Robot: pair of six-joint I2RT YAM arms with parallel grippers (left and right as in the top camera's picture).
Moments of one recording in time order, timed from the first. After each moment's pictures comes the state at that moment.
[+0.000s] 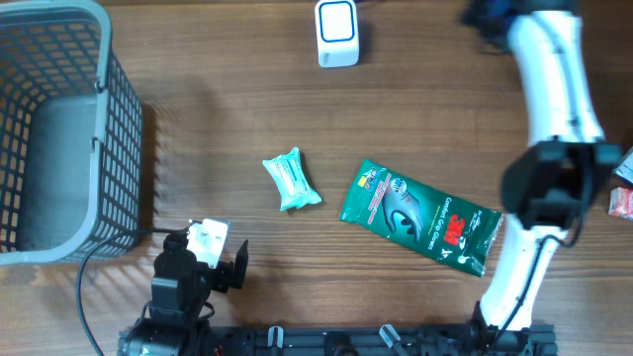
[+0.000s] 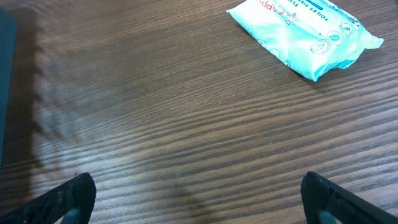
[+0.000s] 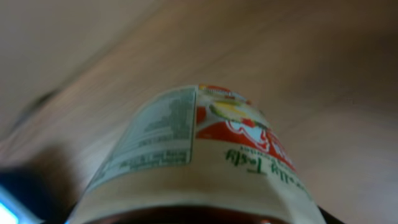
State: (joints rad) left arm -0.16 0.15 0.16 -0.70 0.01 0.13; right arm -0.08 2.27 2.29 -1.08 0.11 0.55
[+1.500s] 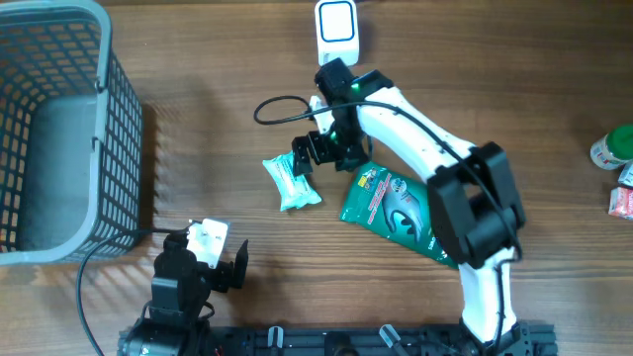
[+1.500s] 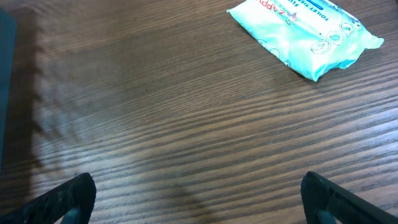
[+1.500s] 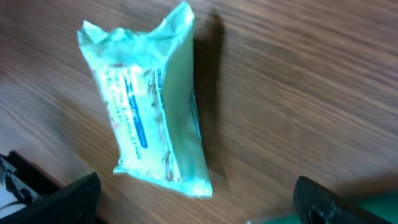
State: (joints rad) left arm -0.16 0.15 0.16 -0.70 0.01 0.13; right arm 0.55 2.18 1.69 -1.02 -0.46 0.22
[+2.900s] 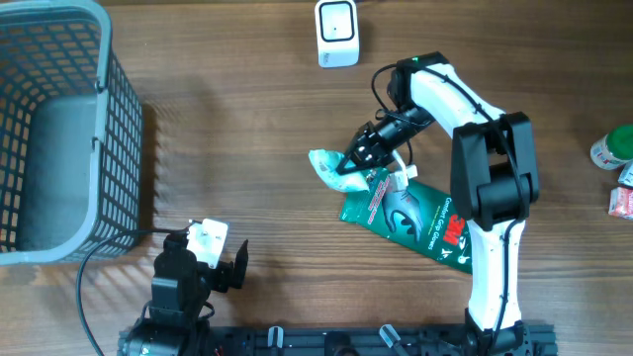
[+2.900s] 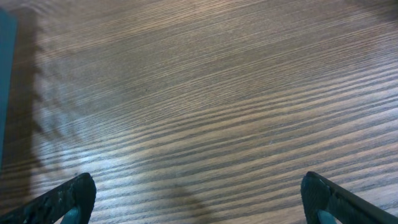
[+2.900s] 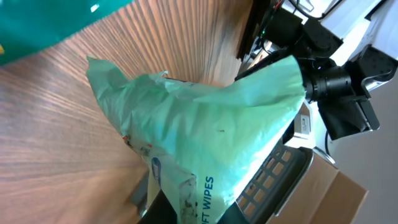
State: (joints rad) left arm -0.16 0.15 0.16 -0.70 0.01 0.13; right arm 0.26 2.34 1.76 -1.56 -1.07 1.98
